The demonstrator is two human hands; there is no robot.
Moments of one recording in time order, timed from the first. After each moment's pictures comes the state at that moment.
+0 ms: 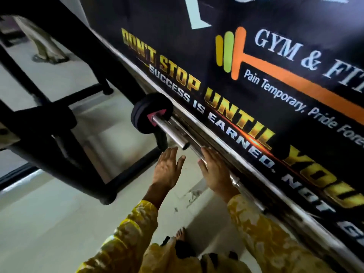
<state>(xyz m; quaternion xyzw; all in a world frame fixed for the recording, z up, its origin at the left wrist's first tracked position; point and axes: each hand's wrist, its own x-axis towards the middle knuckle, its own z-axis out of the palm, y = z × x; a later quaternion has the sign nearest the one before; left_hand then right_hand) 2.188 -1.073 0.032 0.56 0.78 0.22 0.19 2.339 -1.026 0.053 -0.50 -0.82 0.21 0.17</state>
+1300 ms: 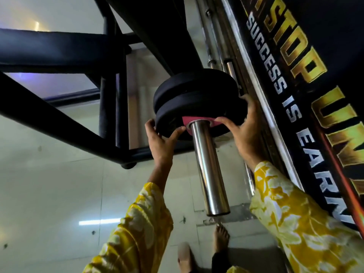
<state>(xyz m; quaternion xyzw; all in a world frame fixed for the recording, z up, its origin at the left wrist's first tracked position) 2.030 -0.866 -0.160 0.04 0.78 0.62 0.08 2.123 -0.696 -0.134 -0.28 -0.78 0.46 0.33</state>
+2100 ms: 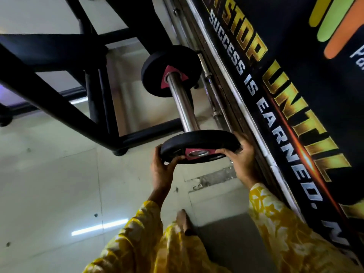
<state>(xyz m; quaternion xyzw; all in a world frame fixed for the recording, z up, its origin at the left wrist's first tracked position) 2.213 -0.997 -0.137 0.14 0.79 0.58 0.16 2.340 -0.824 -0.105 -0.40 -0.69 0.52 0.30</state>
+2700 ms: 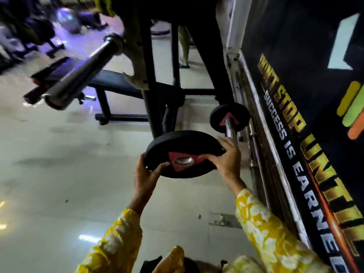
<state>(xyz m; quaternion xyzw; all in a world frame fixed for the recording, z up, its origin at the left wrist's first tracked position) 2.283 -1.222 0.059 0.07 0.78 0.62 -0.06 2.340 -1.002 0.097 -0.15 -0.82 0.46 0.31</state>
